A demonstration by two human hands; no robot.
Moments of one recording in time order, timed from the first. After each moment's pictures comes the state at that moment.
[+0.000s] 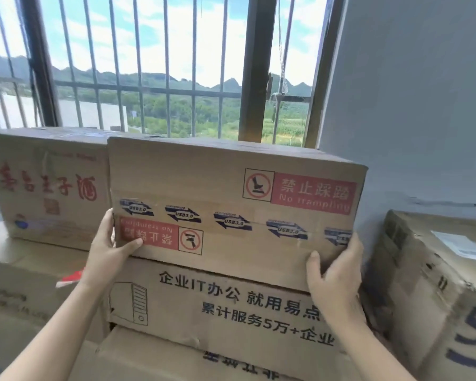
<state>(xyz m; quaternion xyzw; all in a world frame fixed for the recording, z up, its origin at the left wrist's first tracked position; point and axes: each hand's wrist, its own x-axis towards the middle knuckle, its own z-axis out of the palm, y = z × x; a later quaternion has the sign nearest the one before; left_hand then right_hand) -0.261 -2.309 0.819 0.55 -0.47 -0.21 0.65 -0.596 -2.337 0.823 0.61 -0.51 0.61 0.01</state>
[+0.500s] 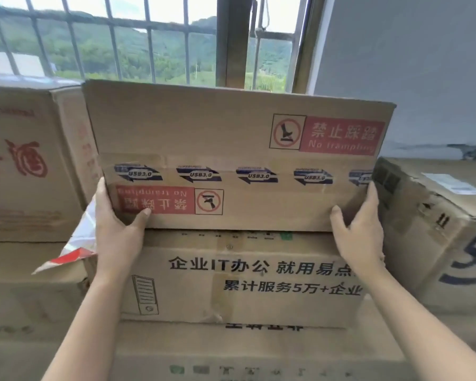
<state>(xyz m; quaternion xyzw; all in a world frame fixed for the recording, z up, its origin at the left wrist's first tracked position) -0.247 -2.372 0.791 0.57 -0.48 -0.17 0.64 -0.580 -2.362 0.808 0.56 -0.65 0.51 0.01</state>
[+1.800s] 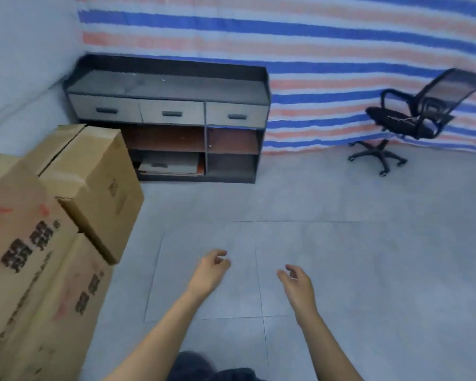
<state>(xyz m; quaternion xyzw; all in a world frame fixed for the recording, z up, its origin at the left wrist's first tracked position) -0.847 -1.858 0.594 0.09 -0.82 -0.53 -0.19 -0.807 -1.673 0.561 -0.30 -0.78 0.54 -0.05</state>
